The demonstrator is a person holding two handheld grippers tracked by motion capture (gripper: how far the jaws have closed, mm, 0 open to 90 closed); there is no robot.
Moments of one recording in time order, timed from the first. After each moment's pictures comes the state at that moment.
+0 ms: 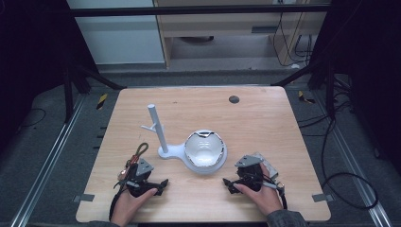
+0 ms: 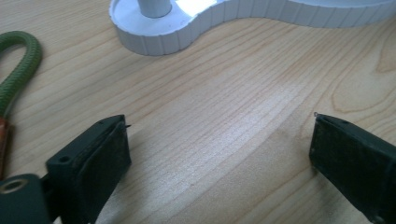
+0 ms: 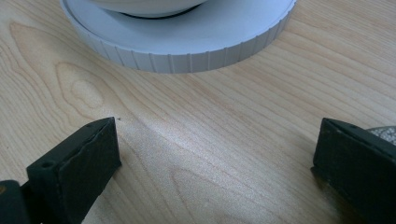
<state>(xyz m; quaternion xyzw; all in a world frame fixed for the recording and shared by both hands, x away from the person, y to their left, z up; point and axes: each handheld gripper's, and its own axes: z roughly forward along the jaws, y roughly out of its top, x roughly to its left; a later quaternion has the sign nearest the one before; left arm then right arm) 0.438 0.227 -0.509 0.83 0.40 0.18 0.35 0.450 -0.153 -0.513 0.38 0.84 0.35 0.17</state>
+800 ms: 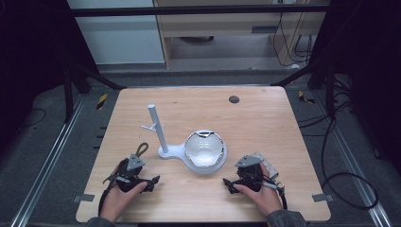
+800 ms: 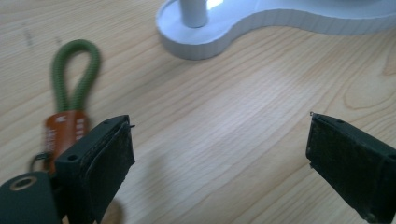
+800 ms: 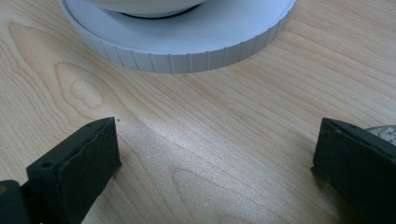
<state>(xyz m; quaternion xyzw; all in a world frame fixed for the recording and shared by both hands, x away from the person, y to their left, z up) 0.444 0.253 -0.478 0.83 0.41 0.18 0.32 0.450 -0.153 -0.513 0.38 0.84 0.35 0.17</state>
